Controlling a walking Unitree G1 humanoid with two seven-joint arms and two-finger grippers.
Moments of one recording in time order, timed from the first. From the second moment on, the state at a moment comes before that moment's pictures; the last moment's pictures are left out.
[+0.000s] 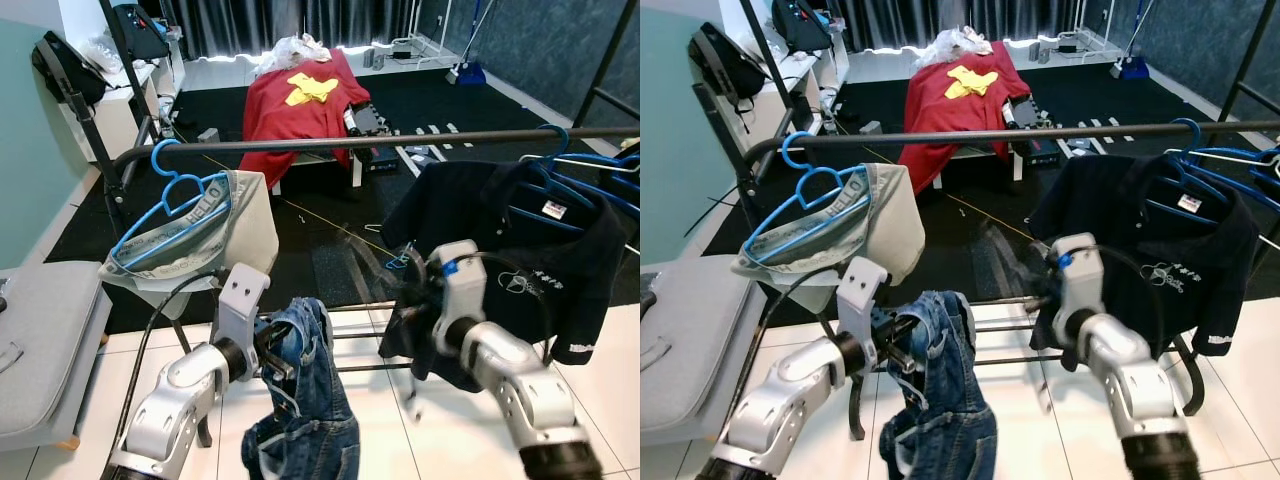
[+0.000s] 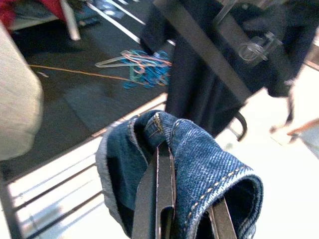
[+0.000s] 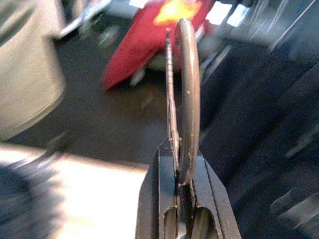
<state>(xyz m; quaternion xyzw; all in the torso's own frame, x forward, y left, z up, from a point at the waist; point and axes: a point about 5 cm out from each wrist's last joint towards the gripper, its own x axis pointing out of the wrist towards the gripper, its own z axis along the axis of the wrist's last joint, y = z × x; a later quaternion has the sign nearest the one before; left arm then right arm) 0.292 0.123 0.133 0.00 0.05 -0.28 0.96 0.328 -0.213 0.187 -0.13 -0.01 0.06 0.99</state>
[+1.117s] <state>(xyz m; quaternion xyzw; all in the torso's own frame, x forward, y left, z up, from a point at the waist) 0.302 0.134 0.135 0.03 0.05 -0.24 0.97 0.332 -0.199 0.245 -0.18 -0.21 0.07 0.96</state>
